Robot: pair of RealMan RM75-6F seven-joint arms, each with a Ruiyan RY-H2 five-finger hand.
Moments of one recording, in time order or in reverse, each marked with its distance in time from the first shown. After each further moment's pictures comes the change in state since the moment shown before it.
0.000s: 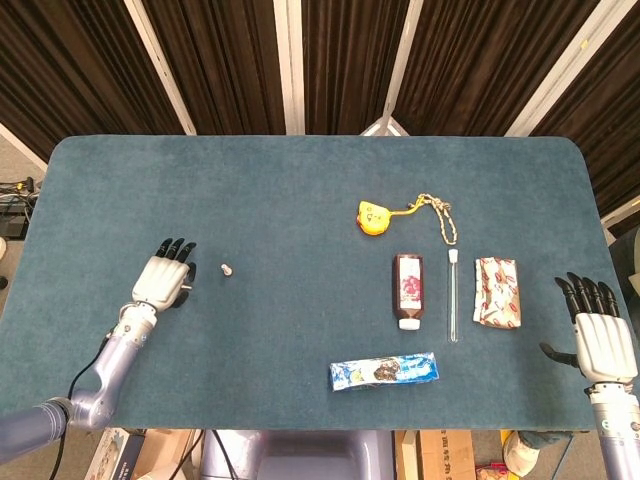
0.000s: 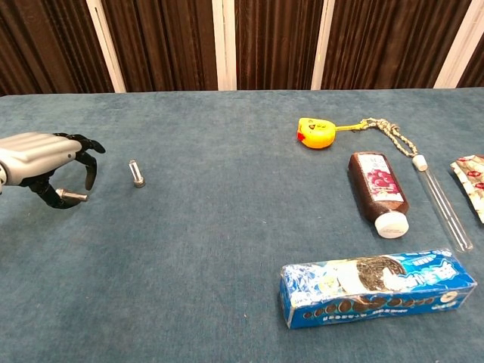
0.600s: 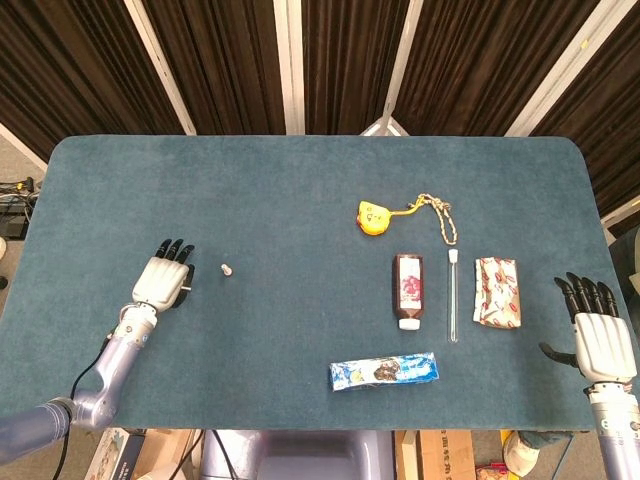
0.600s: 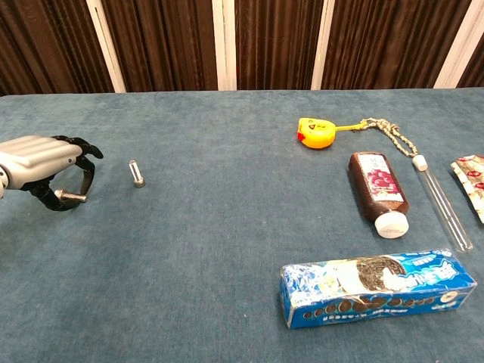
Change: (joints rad) left arm 0.000 -0.023 0.004 0.035 -0.004 0.000 0.032; right arm 0.001 -0.002 -0.001 0.000 0.003 -0.006 0.002
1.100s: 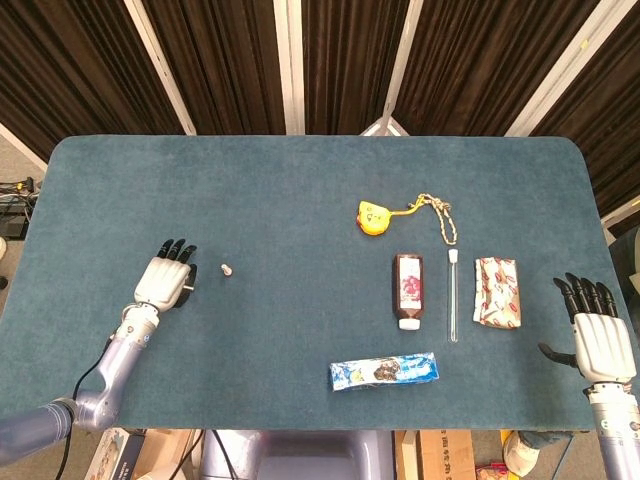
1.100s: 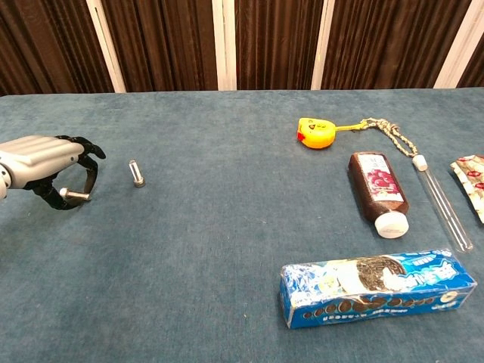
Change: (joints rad) left arm 0.007 0.002 -0.014 -0.019 0.003 0.007 -0.050; right arm 0.000 0.002 -0.002 -0.003 -0.004 -0.001 0.004
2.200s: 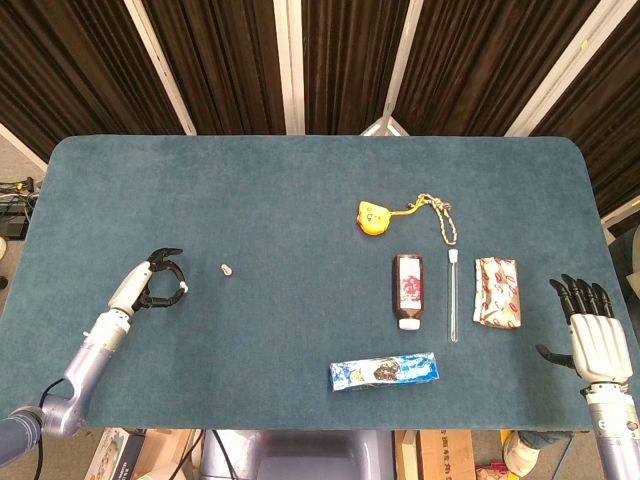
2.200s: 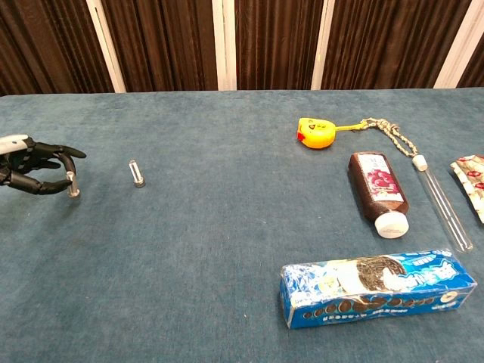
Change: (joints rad) left arm 0.091 0.029 0.006 0.153 0.226 -0.051 -1.210; right arm 0.002 -0.005 -0.004 0.002 -0.002 -0.005 -0.006
